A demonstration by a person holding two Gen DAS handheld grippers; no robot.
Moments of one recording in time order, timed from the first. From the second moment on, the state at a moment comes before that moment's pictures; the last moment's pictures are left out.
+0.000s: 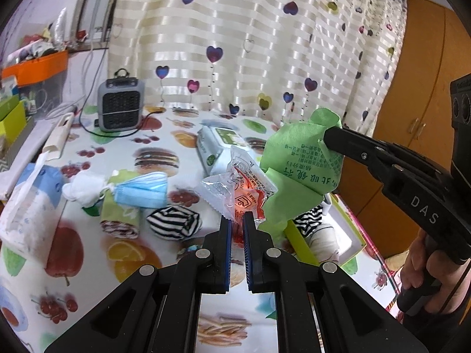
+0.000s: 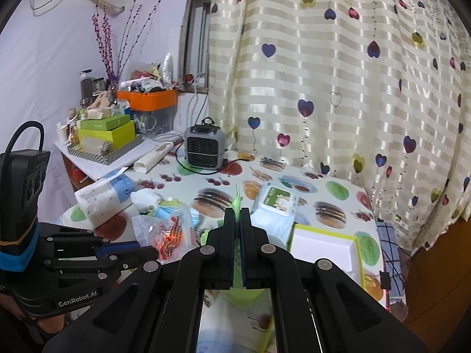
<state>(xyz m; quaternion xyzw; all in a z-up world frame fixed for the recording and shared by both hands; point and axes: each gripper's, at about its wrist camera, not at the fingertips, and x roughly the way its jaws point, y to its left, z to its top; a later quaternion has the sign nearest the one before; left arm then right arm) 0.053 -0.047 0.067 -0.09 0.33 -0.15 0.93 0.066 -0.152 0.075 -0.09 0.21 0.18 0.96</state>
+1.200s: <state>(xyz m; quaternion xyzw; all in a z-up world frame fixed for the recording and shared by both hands) 0.118 -0.153 0.052 -0.04 0.36 -0.23 0.90 0.093 -0.286 0.031 -0.02 0.26 0.06 0.96</state>
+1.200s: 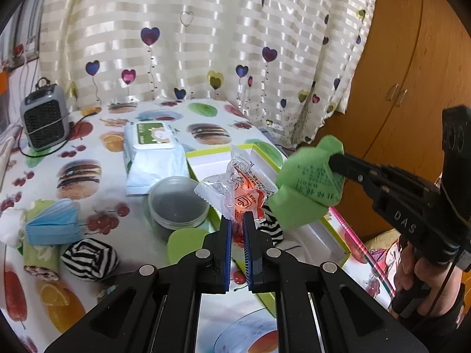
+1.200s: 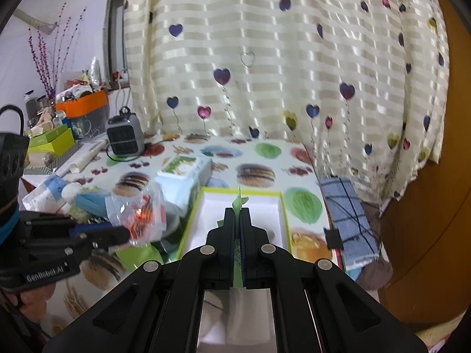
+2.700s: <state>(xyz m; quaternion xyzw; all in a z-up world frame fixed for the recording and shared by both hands) 0.158 -0.190 0.023 -0.05 0.40 -0.24 0.88 0.084 -0.318 -0.018 0.04 0.32 0.07 0.95</state>
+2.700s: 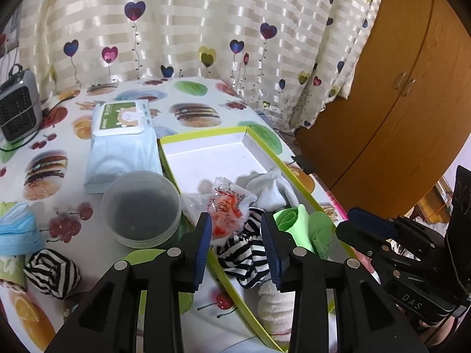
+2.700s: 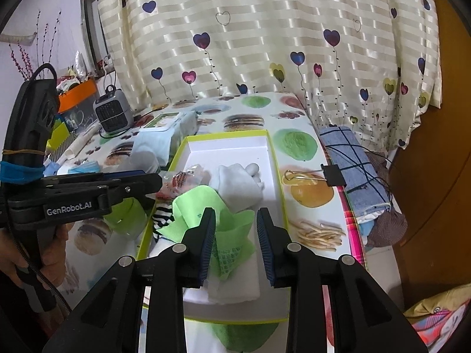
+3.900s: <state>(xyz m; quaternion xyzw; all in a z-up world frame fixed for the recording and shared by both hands) 0.074 -0.086 0.043 -0.08 0.36 -0.18 0.91 0.046 -0.239 0.011 -0.01 0.29 0.13 0.95</state>
